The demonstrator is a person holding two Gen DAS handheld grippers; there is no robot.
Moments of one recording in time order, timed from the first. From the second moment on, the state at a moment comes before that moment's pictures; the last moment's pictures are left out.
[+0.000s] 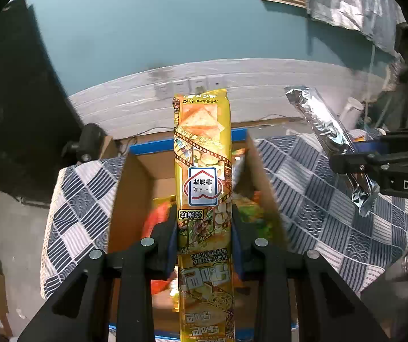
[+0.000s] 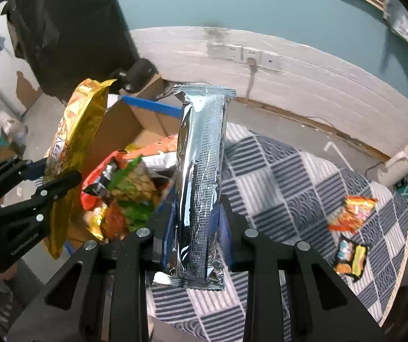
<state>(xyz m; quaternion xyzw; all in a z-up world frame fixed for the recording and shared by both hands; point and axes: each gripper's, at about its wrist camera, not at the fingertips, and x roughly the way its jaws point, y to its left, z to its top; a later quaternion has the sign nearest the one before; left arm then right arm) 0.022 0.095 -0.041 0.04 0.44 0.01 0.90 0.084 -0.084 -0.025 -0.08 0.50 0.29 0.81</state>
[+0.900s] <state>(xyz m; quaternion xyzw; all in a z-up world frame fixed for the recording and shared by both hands) 0.036 0.177 -0.102 -0.01 0.50 0.07 0.87 0.087 0.039 -0.054 -0.10 0.54 0.35 0.76</state>
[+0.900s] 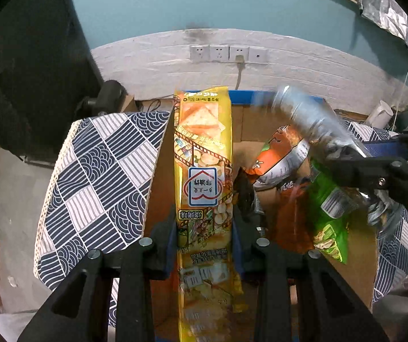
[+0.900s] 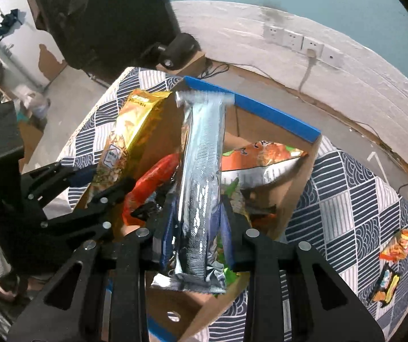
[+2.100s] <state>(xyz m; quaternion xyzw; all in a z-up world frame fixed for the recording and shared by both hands) 0.032 0.072 -0.062 0.07 0.46 0.01 0.88 0.107 -0.134 -0.064 -0.03 0.55 0.22 0.81</state>
